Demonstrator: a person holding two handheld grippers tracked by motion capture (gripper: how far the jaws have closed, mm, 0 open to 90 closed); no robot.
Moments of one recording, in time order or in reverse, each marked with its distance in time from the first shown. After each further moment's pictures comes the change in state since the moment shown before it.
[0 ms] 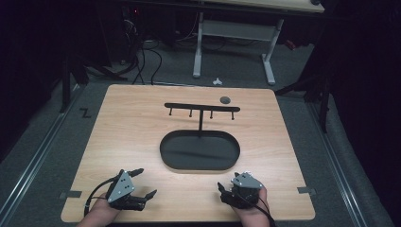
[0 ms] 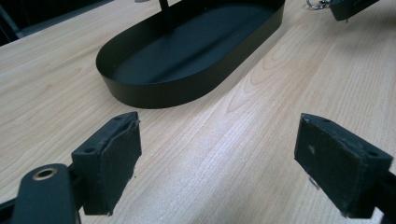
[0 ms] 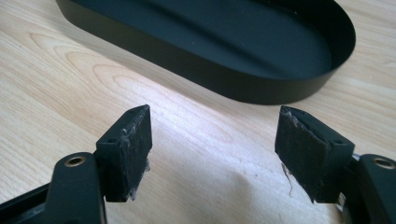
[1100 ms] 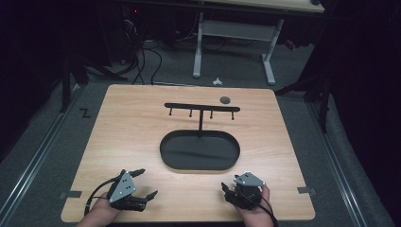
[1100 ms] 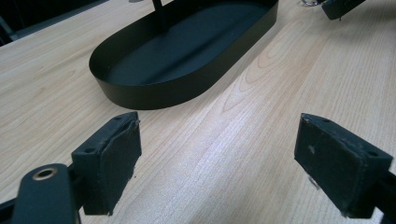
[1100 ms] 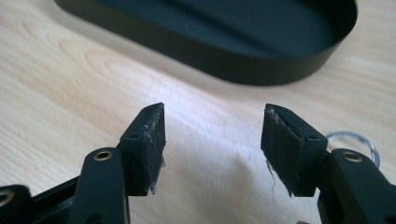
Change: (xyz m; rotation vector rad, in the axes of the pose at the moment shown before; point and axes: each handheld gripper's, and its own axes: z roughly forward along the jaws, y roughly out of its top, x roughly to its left) left arm -0.002 0.000 0.001 0.002 -0.011 0.022; right arm -0.008 -0.003 0.000 0.072 0.017 0.025
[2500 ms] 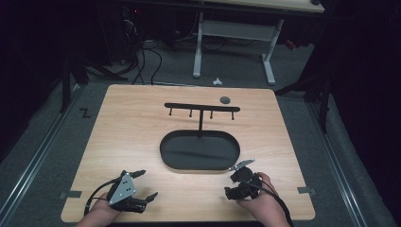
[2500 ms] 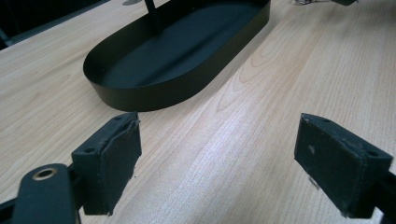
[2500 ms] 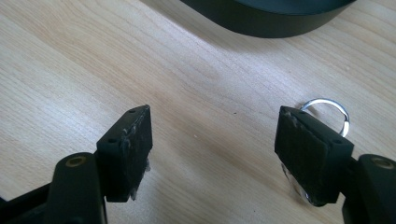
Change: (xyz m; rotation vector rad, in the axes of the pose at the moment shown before) left arm -0.002 0.000 -0.001 -0.001 -0.018 0.026; right arm -0.010 0.050 -0.006 0.421 0.032 -0.068
